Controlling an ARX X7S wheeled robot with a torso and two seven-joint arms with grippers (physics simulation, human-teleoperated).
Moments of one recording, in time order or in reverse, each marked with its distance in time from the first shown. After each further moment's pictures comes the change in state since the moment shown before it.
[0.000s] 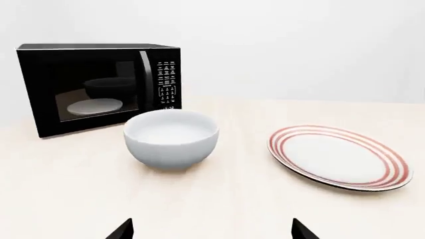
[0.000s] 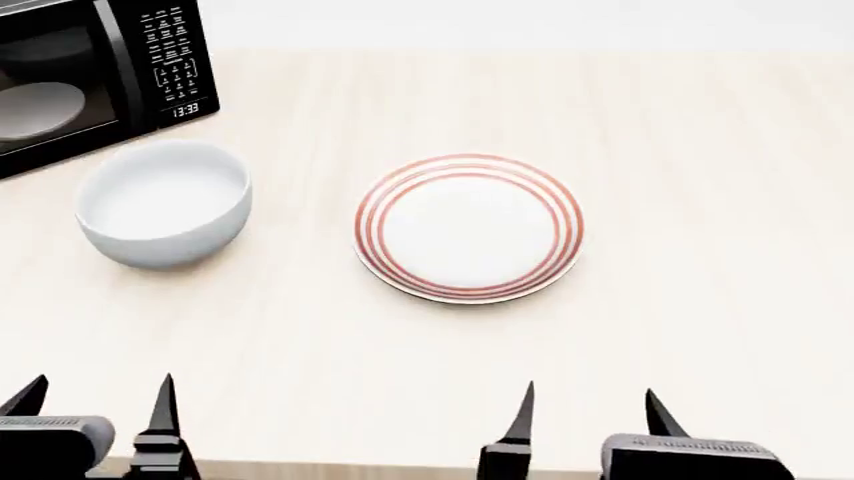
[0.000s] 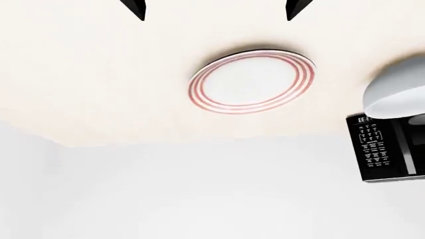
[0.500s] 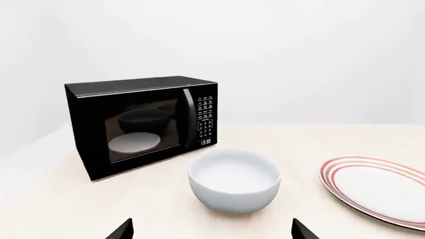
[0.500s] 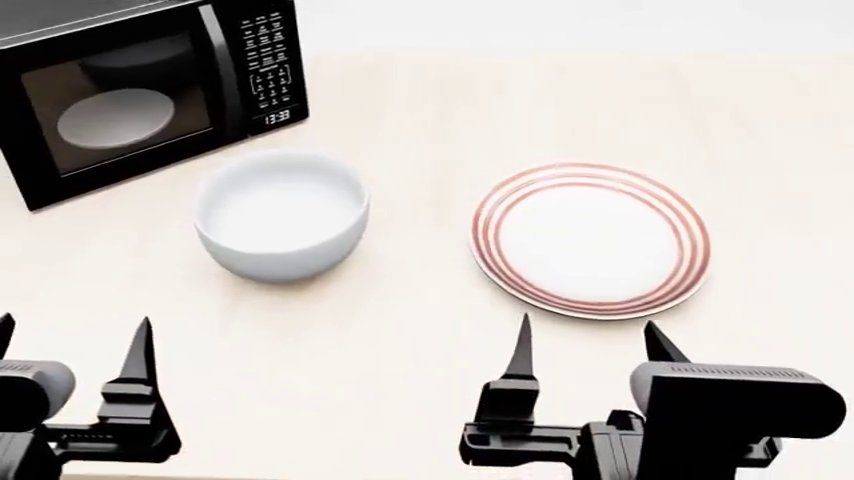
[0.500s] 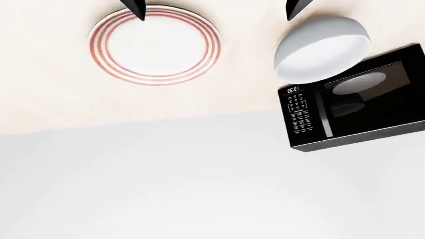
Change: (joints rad) left arm -0.100 -0.058 -0.008 0.250 -0.075 -0.286 -0.033; right arm 0.123 0.042 0.063 -0.228 0.180 0.306 0.002
